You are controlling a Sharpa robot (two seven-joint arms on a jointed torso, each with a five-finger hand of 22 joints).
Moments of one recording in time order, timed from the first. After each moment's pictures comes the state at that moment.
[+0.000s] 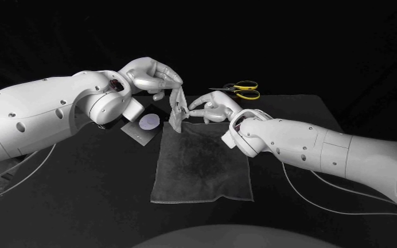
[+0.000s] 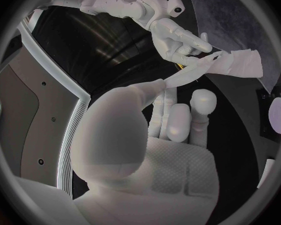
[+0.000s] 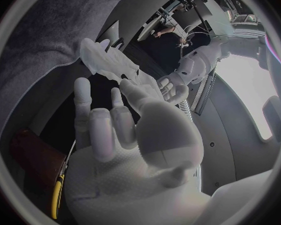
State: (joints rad) left arm 1.35 -0.83 -0.07 1.47 -0.48 -0.13 0.04; left_hand 1.38 -0.18 0.74 0.04 0.04 1.00 0.11 0.46 0.41 1.09 0.05 0.55 0.16 1.32 -0.02 1.51 0.84 0.14 1.15 0.09 1.18 1.07; right arm 1.11 -0.49 -0.14 1.22 -0.73 -0.50 0.27; right_hand 1.13 0.03 0.39 -0.27 0.05 0.92 0.16 0.22 0.37 1.45 0.07 1.39 1.31 1.44 0.01 1.49 1.31 0.17 0.92 0.12 0.86 0.92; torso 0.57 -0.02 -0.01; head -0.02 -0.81
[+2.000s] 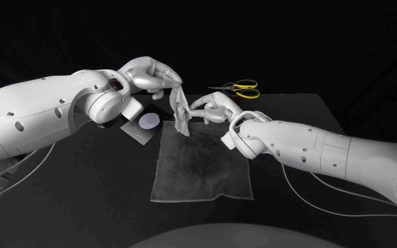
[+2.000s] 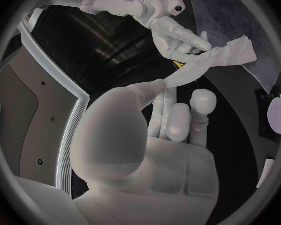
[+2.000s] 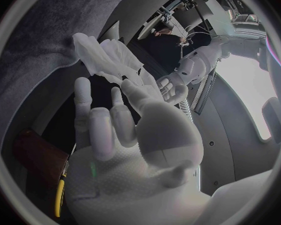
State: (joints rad) left arm 1.35 -0.83 -0.07 1.47 -0.48 -0.13 0.03; left_hand 1.38 -0.18 0.74 0.04 0.05 0.99 0.11 0.45 0.42 1.09 0.05 0.55 0.16 1.32 -0.02 1.51 0.84 0.14 1.15 0.09 1.18 1.07; right arm 1.09 -0.49 -0.14 1.23 -0.72 -0.53 0.28; right_hand 1.13 0.06 0.36 -0.26 0.05 0.95 0.15 0.21 0.36 1.42 0.07 1.35 1.30 1.42 0.01 1.48 1.28 0.17 0.92 0.12 0.85 0.92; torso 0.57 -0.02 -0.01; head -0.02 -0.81
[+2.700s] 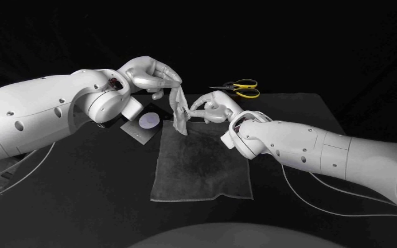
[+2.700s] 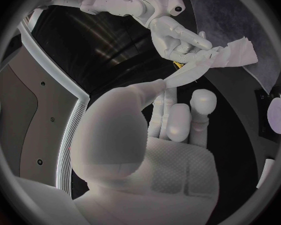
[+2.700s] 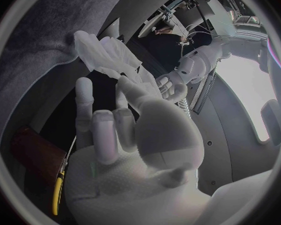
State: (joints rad) left arm 1.35 -0.83 -0.07 1.47 -0.48 -0.13 0.03; left_hand 1.38 -0.18 0.75 0.04 0.04 1.00 0.11 0.46 0.42 1.09 0.05 0.55 0.16 1.32 -0.02 1.51 0.83 0.14 1.15 0.09 1.18 1.07; right arm 1.09 -0.49 -0.14 1.24 -0.72 -0.56 0.29; right_hand 1.18 0.08 0.43 -0.28 0.04 1.02 0.07 0.43 0.44 1.47 0.00 1.42 1.31 1.46 -0.04 1.51 1.31 0.17 0.95 0.08 0.86 0.94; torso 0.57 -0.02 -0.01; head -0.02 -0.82
